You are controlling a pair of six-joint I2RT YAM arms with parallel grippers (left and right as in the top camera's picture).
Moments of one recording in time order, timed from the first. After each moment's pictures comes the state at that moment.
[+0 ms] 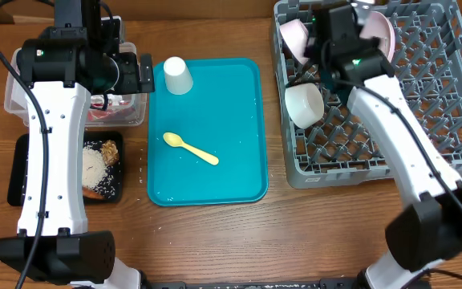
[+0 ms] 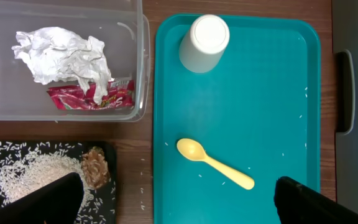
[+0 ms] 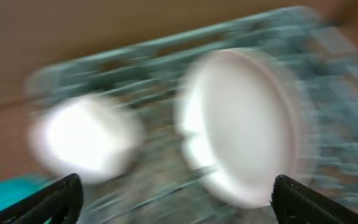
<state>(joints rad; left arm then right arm) 0.00 1.74 1.95 -1.31 0.07 -0.10 0.31 1.81 1.70 -0.67 0.47 0.42</state>
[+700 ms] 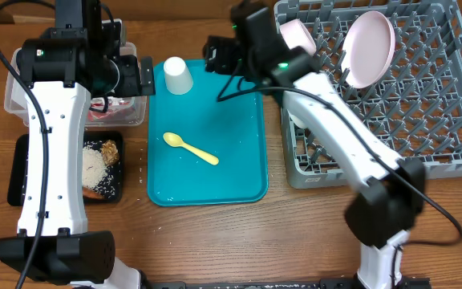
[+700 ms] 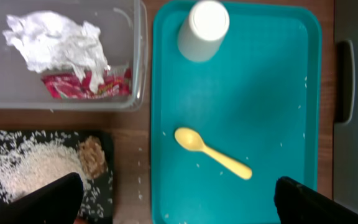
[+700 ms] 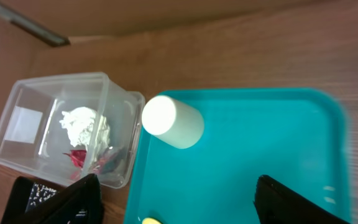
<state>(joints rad) 0.00 1.74 1.95 -1.35 0.09 -0.10 0.56 2.04 1.95 -0.63 -0.07 0.58</state>
